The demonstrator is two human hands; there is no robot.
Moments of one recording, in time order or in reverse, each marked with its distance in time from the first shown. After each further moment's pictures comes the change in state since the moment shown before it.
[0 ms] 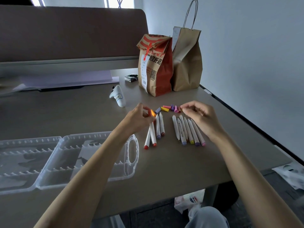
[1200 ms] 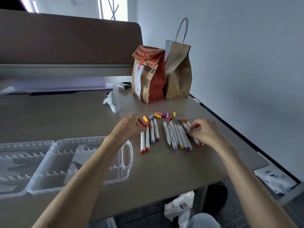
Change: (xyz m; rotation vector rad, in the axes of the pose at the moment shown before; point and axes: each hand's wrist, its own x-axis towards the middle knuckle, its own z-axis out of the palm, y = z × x) left_hand -0.003 -0.006 -0.003 0.172 -0.030 0.031; right_hand -0.013 0.007 -0.036 -0.783 -0.001 0.320
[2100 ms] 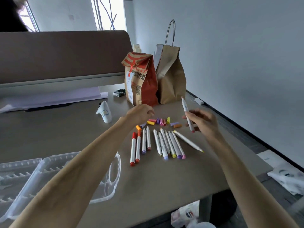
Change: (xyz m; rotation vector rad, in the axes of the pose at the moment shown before) left_hand 0.108 0.048 0.018 0.303 -0.092 0.217; right_hand 0.027 0.006 -0.010 0.993 0.090 0.017
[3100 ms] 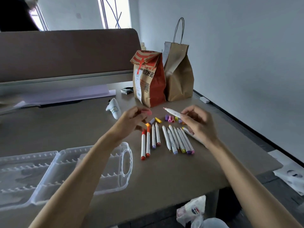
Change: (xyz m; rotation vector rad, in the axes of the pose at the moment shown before) left_hand -0.115 -0.005 -0.024 -1.029 0.134 -0.030; right_hand -0.030 -0.007 0.035 0.036 -0.185 -0.312
